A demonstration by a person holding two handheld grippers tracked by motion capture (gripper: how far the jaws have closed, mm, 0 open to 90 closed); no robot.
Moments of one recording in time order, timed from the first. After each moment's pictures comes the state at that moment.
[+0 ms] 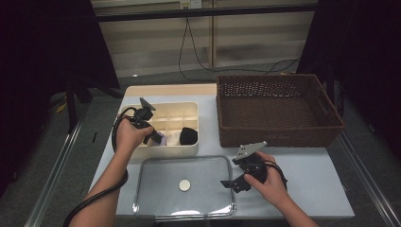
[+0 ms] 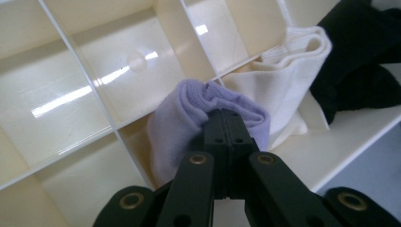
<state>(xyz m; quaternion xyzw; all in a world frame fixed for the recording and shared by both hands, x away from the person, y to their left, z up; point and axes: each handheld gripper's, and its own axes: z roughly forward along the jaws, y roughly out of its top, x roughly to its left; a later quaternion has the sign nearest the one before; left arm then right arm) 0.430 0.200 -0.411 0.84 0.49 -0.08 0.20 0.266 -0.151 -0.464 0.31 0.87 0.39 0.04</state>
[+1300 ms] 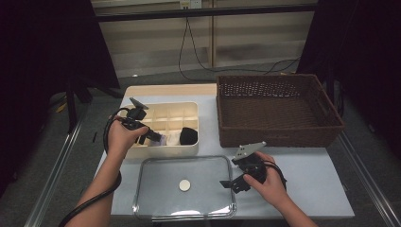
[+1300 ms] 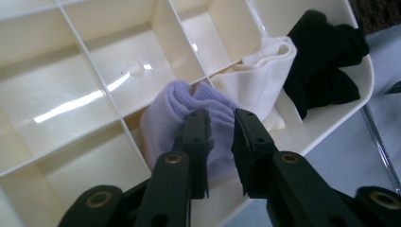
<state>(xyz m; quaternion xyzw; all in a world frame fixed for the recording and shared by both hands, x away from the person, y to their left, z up) 0.420 0.220 -0.396 0.83 0.49 -0.08 0.27 0.266 -0.149 -0.463 0.31 0.87 0.39 0.04</state>
